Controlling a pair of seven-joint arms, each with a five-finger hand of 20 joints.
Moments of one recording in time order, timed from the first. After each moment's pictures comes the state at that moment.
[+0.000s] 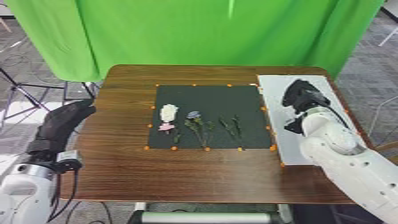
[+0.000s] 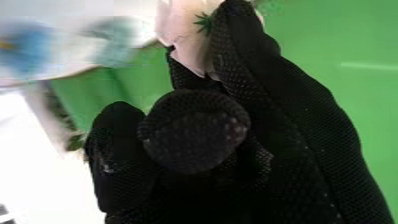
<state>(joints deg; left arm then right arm) 122.4 -54.8 -105.8 -111.6 54.4 2.1 9.0 -71.0 -42.9 52.8 -93.9 -113.1 14.1 31.3</state>
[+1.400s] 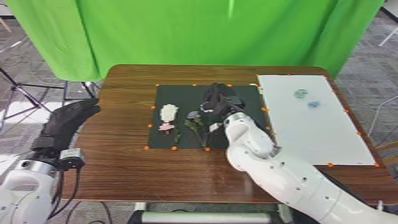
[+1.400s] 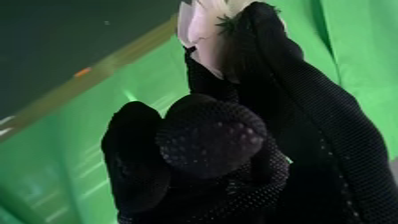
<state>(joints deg) 120.4 -54.1 -105.0 -110.7 54.5 -0.5 7.1 -62.4 -64.0 35.7 -88.2 -116.4 18.0 25.7</state>
